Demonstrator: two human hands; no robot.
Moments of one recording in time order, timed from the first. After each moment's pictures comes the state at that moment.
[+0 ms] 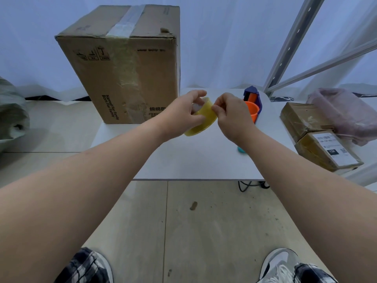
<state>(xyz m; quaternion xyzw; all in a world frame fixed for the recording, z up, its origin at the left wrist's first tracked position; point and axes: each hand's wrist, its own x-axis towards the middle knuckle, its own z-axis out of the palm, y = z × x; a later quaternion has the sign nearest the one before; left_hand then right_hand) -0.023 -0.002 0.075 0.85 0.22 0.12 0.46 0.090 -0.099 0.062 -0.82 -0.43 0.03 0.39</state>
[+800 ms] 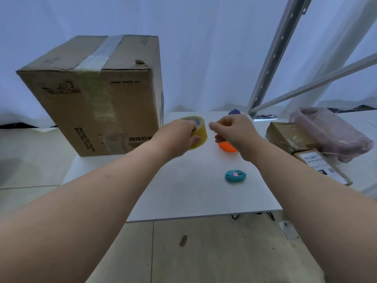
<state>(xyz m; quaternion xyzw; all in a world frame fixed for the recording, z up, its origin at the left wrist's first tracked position) 0.039 0.015 0.072 0.97 0.20 0.06 0.13 0.155 -0.101 0.071 -0.80 -0.32 0.19 0.47</state>
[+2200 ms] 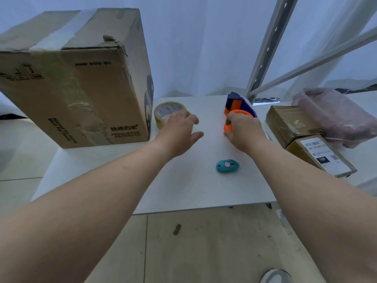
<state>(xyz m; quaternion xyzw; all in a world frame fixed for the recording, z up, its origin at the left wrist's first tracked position) 0.085 0.004 0.018 0.96 0.23 0.07 0.13 0.218 -0.121 0.011 -0.90 -0.42 -0.03 0.07</state>
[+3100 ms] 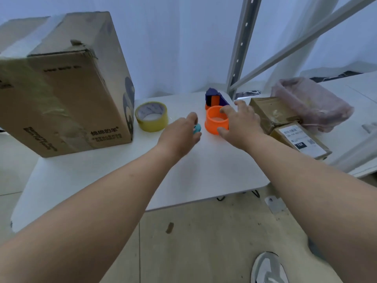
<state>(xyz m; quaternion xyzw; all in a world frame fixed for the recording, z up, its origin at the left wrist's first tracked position) 0.107 -0.039 0.014 0.96 0.22 0.10 0.17 0.228 -0.159 0.017 -0.93 -0.36 -0.02 0.09</state>
